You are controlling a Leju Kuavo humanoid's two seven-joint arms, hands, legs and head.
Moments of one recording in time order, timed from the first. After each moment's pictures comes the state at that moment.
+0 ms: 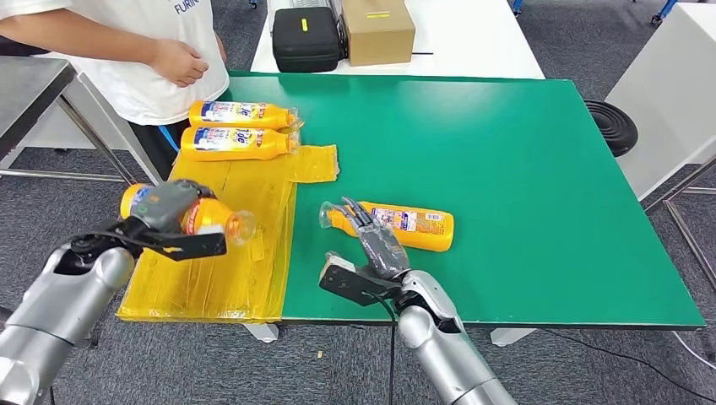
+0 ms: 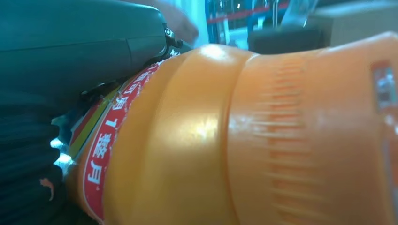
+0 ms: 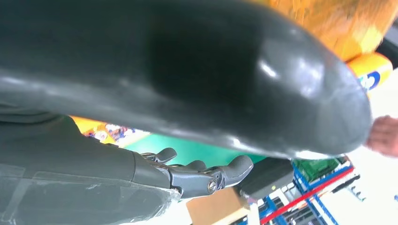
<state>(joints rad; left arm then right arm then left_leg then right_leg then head) -0.59 0.37 -0.51 -1.05 -0.88 -0.15 -0.29 -0.31 0.17 0.41 -1.12 0.80 -0.10 -0.32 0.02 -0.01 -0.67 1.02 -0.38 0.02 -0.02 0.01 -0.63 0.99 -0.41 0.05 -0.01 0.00</state>
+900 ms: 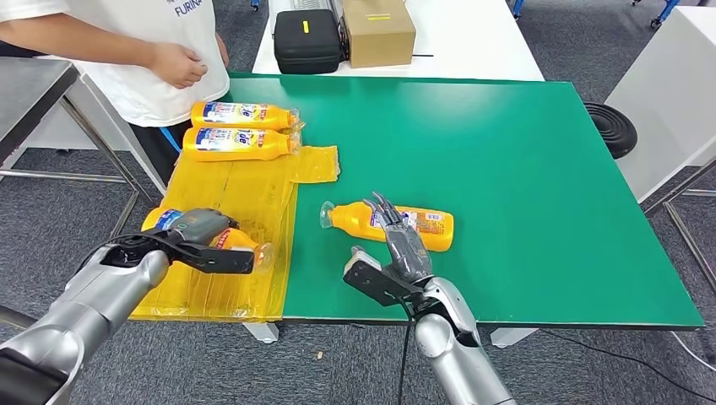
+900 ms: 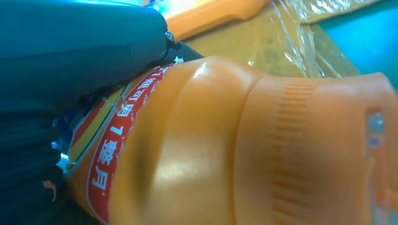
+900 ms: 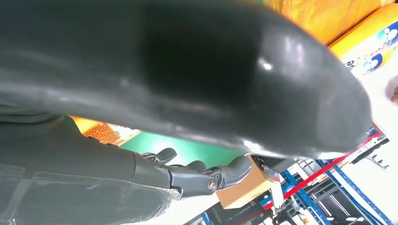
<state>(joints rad) -0.75 0.23 -0.70 -0.64 -0.93 -0.22 -0.33 -0.22 0.15 0.33 -1.26 0.80 -0.11 -0.29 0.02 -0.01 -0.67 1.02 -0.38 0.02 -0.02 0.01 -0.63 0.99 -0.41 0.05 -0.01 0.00</state>
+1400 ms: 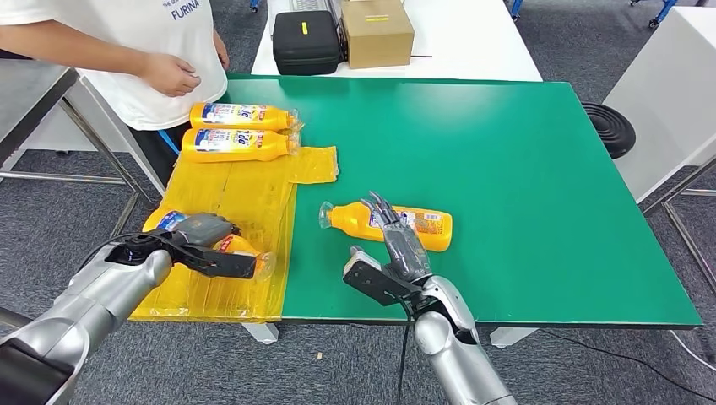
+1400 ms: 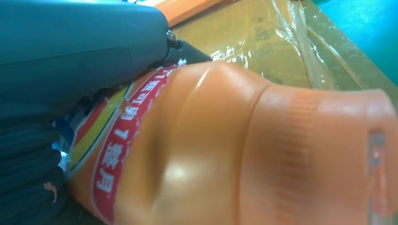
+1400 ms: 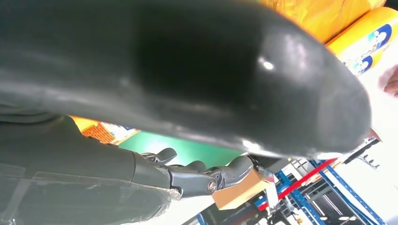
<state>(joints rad) -0.79 0.22 -0.77 -0.54 -0.91 -0.26 -0.34 -0.24 0.15 0.33 -1.23 0.78 -0.11 -0.32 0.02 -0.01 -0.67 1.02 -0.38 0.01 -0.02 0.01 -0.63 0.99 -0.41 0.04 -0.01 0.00</state>
